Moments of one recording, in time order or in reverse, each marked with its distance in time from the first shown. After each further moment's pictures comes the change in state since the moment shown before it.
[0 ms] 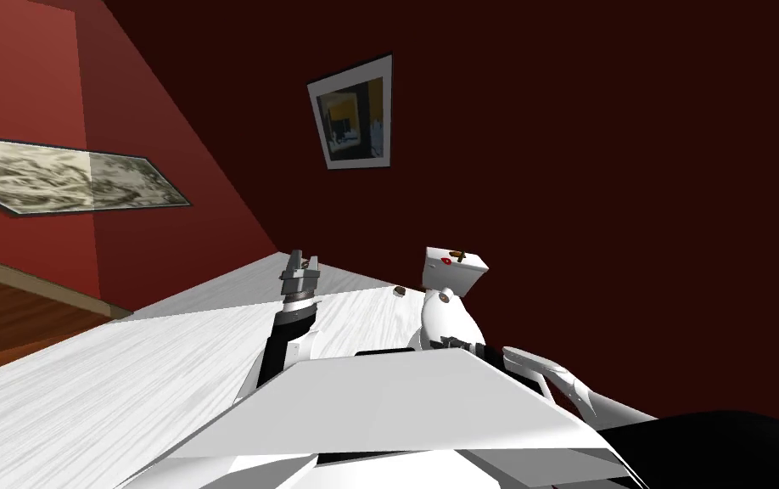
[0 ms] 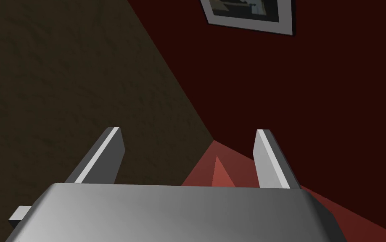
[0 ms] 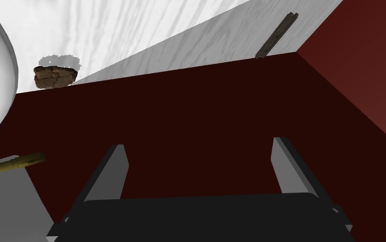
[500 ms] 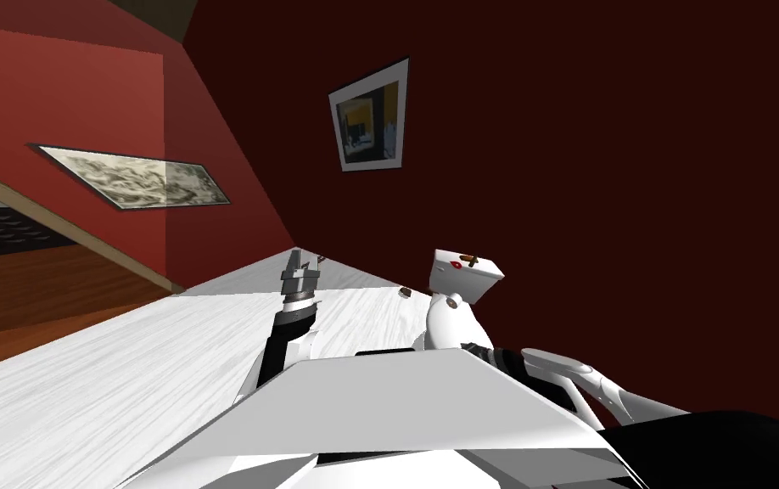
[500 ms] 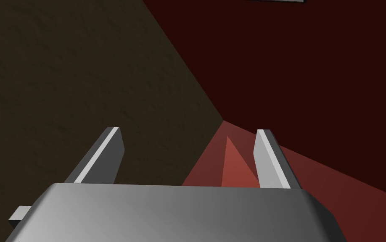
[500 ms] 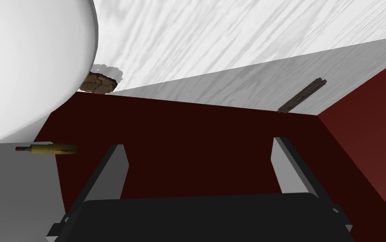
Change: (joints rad) left arm 0.000 0.000 0.000 0.000 0.000 0.000 0.000; right arm -0.001 -0.158 0.059 0.026 0.029 0.078 0.016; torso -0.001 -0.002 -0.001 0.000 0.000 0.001
